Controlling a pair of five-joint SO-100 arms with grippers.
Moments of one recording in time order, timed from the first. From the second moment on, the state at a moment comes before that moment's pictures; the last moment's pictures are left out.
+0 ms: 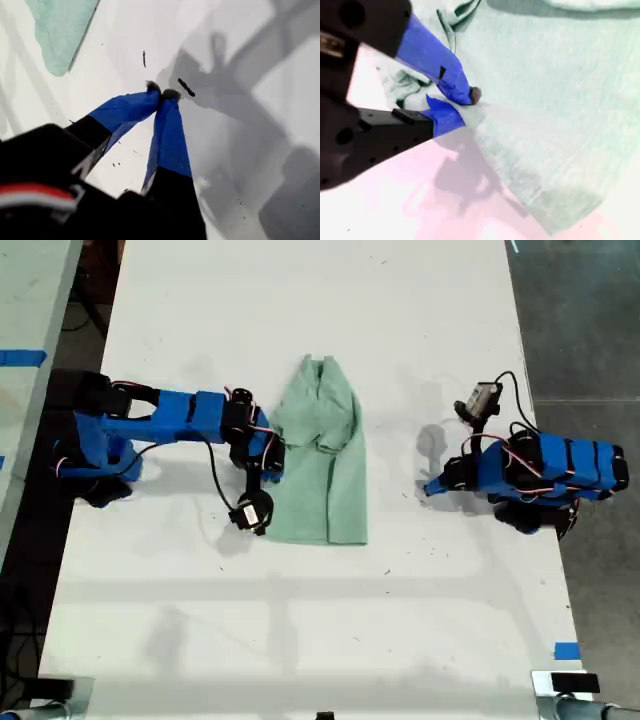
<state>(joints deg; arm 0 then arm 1) -5.9 79.7 72.9 83.8 -0.3 6.6 200.6 173.7 80.8 -11.0</state>
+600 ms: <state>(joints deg) -5.7 66.3 69.7 60.1 8.3 6.6 200.6 173.7 80.8 -11.0</state>
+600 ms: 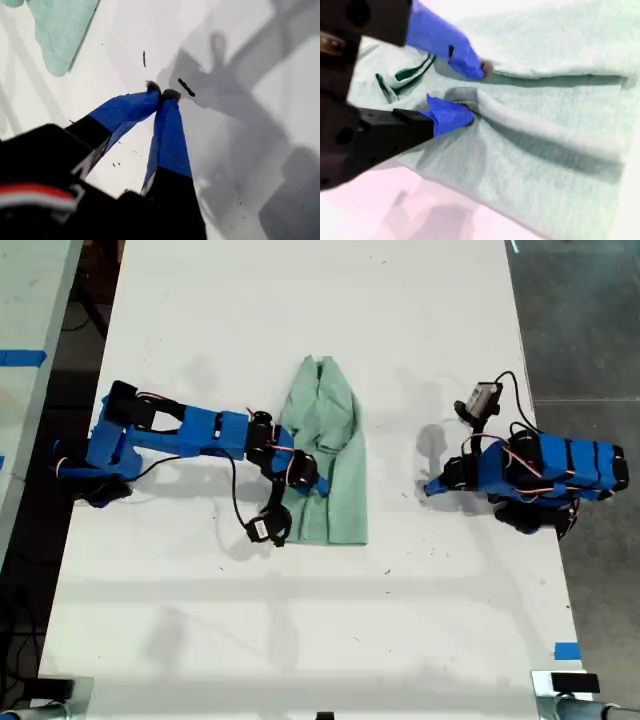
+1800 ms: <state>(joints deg) -10.7 189.1 156.7 55.7 3.8 6.6 200.6 173.7 80.8 -11.0</state>
